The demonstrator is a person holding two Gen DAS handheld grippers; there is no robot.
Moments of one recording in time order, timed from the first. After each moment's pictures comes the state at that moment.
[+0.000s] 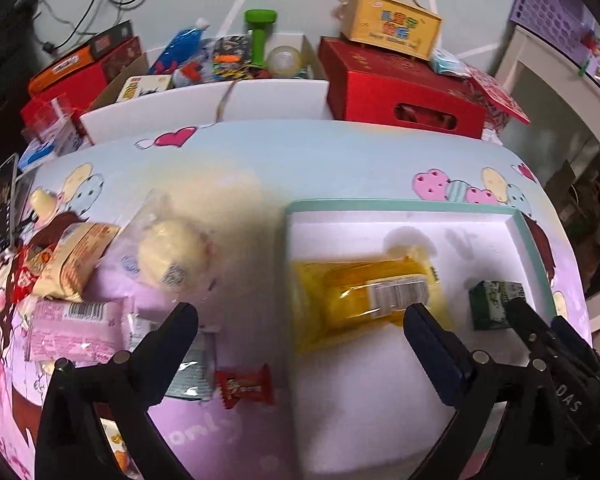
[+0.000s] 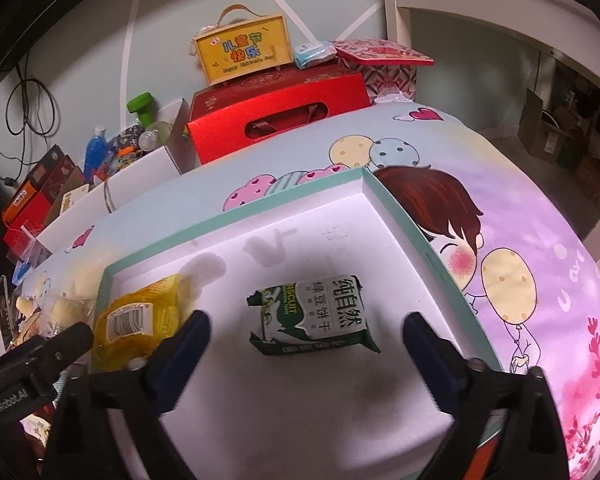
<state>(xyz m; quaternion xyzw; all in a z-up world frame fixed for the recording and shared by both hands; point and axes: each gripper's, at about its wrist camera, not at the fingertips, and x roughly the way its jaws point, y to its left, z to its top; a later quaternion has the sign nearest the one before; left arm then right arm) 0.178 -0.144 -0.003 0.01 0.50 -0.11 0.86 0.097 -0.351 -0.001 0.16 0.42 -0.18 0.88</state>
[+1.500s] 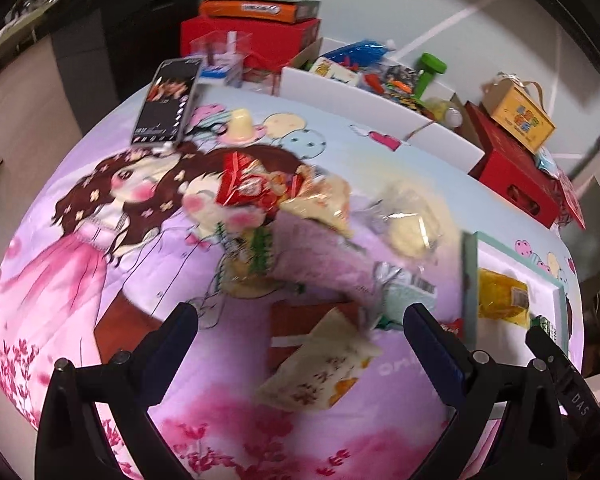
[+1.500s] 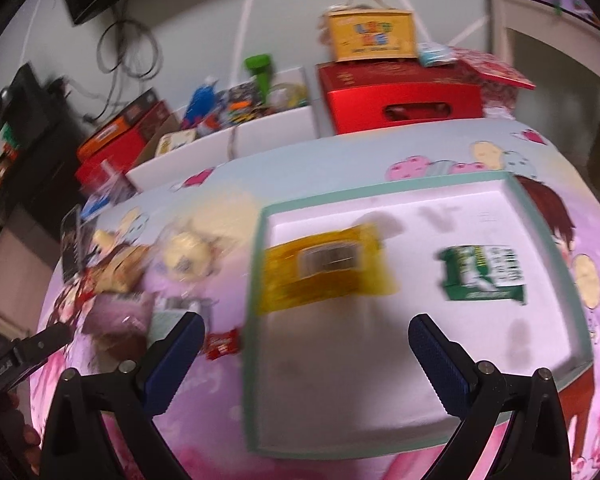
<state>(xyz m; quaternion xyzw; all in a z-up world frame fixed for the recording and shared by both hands) 0.121 0.060 0.021 -0.12 0.50 0.03 0.85 0.103 -0.218 0.022 0.12 0.45 -0.03 0.89</state>
